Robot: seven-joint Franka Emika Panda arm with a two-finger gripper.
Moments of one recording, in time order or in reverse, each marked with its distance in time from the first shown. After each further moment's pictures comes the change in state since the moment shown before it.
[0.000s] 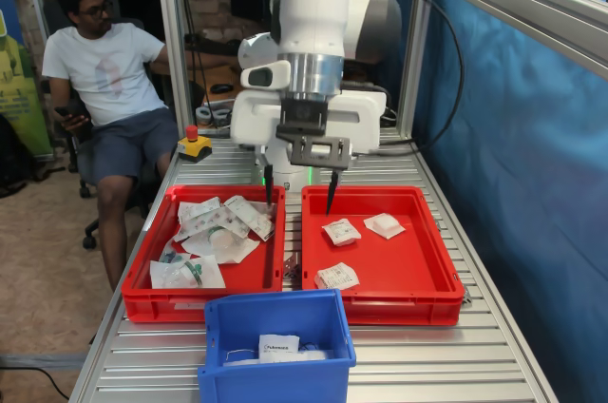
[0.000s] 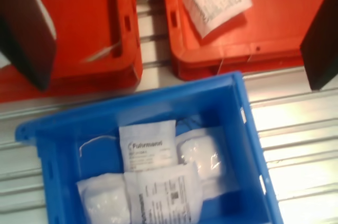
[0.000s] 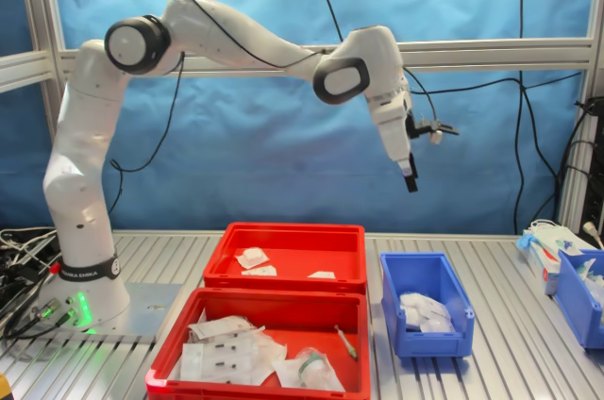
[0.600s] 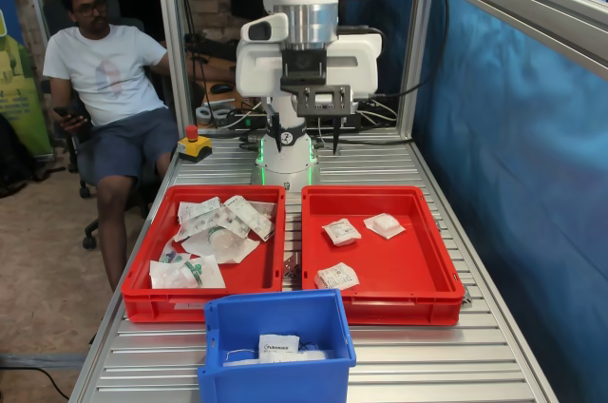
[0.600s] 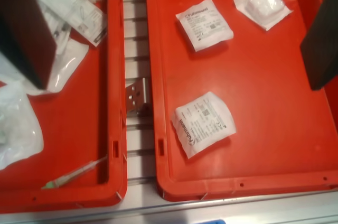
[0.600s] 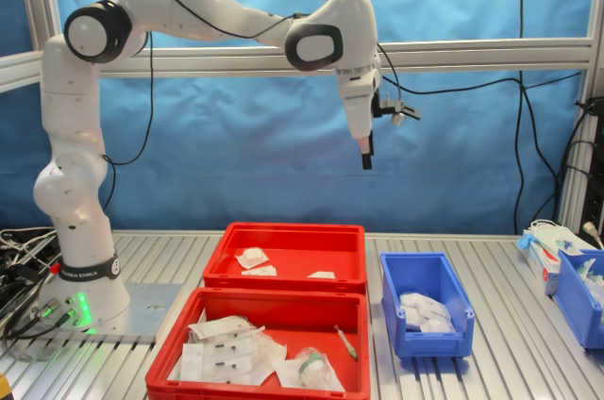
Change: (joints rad) arm -0.235 -0.231 0.289 -0.104 -0.052 -0.261 0.000
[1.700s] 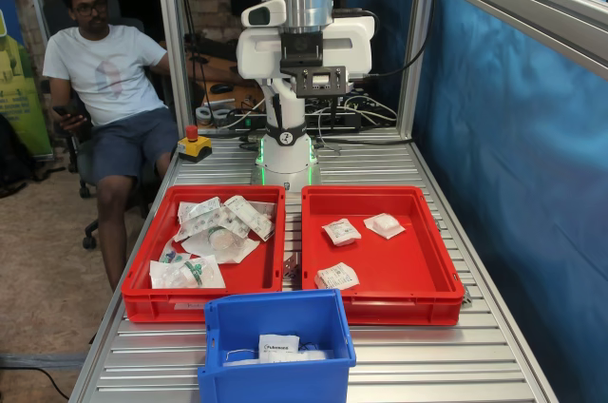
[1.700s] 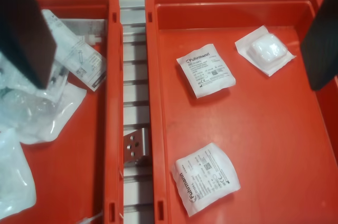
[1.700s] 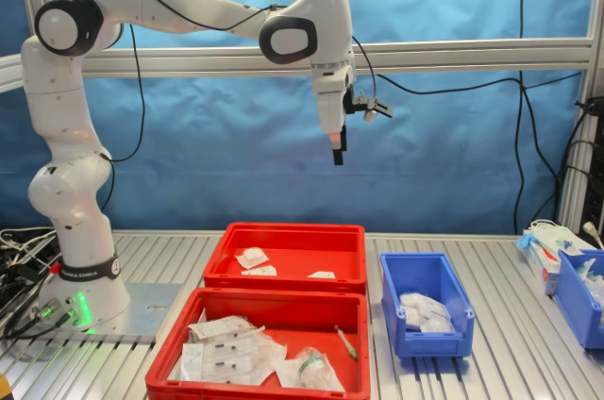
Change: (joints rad) arm -0.095 -0.150 0.106 -0.156 -0.003 -0.036 0.000
